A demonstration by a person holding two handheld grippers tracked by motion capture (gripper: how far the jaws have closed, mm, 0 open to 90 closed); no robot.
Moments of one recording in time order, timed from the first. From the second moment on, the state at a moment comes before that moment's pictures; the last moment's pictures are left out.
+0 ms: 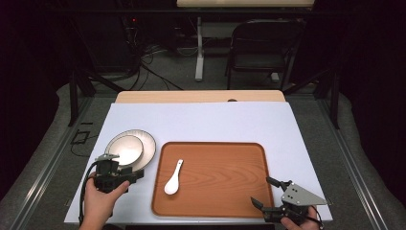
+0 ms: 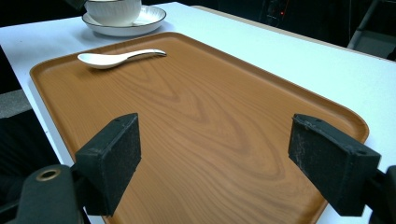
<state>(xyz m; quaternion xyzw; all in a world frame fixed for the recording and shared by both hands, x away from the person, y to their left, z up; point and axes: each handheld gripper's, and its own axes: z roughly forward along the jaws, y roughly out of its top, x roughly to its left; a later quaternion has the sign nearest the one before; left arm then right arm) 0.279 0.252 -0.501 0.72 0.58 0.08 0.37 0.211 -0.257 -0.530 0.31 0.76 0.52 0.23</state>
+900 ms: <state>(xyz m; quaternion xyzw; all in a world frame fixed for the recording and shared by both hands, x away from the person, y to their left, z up) 0.253 0.250 -0.534 0.72 0.56 0.17 0.37 0.211 -0.257 -0.530 0.31 0.76 0.52 0.23</state>
